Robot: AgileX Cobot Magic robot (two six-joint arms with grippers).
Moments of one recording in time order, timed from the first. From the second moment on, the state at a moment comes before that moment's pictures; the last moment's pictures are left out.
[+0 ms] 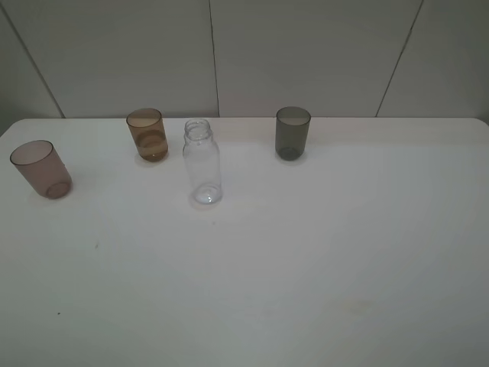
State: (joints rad) left arm -0.05 -0.01 -0.51 -0.06 1.07 0.08; right arm -0.10 0.00 -0.52 0.00 1.06 -0.03
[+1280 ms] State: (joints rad) left arm -0.05 -0.01 -0.51 -0.09 1.06 0.07; right arm -0.10 0.00 -0.52 0.00 1.06 -0.03
